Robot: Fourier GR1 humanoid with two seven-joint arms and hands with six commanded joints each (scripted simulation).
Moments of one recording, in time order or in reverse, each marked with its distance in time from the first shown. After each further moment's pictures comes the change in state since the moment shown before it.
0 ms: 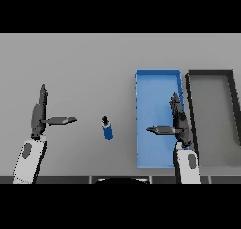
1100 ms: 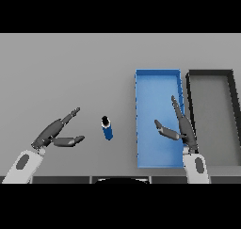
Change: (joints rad) left arm 0.098 0.253 -0.231 -0.238 -0.023 -0.444 -0.030; right arm 0.061 -0.174 0.094 -0.112 0.166 0.079 -0.063
